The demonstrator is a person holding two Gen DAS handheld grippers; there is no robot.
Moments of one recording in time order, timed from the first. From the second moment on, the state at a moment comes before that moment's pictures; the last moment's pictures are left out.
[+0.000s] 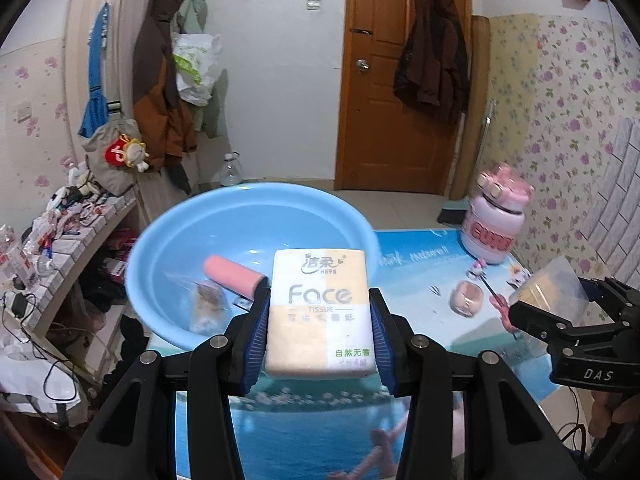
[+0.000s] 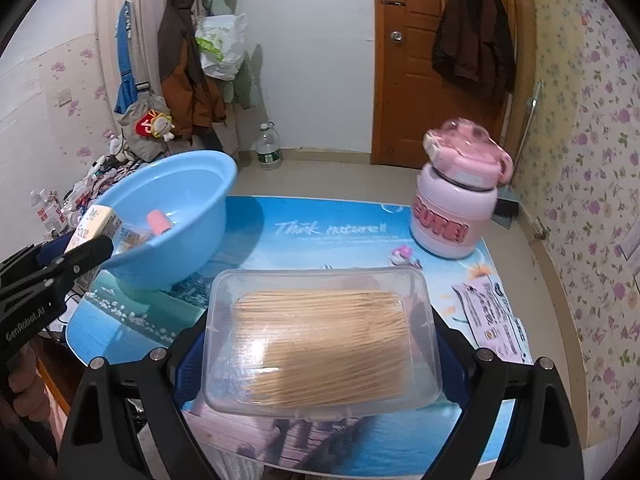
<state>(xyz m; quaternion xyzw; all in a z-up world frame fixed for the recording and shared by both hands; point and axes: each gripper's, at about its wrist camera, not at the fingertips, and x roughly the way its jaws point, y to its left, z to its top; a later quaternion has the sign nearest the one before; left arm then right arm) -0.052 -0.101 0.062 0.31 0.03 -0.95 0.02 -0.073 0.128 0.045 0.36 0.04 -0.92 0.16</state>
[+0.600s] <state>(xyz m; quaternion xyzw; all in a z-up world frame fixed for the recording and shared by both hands) -0.060 -0.166 0.088 0.28 0.03 -0.96 0.09 -0.090 0.066 0.087 0.32 0.06 -0.92 0.22</state>
